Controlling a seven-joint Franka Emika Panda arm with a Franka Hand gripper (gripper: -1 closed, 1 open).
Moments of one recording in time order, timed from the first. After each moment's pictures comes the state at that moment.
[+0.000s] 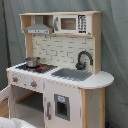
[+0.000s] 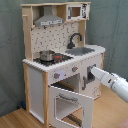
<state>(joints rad) -0.14 -0.94 1.51 -2.25 -0.94 1.96 0.18</state>
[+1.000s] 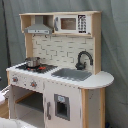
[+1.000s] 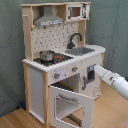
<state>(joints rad) -0.03 -0.94 1.42 -2.47 -0.95 2.00 0.35</state>
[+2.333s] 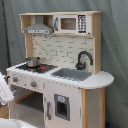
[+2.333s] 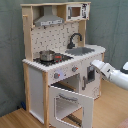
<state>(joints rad) -0.03 -0.95 1.26 -2.59 -1.05 2.33 0.60</state>
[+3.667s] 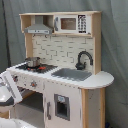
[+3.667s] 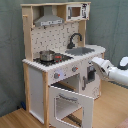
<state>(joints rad) -0.08 -0.95 1.13 -2.68 -1.33 2.58 0.91</state>
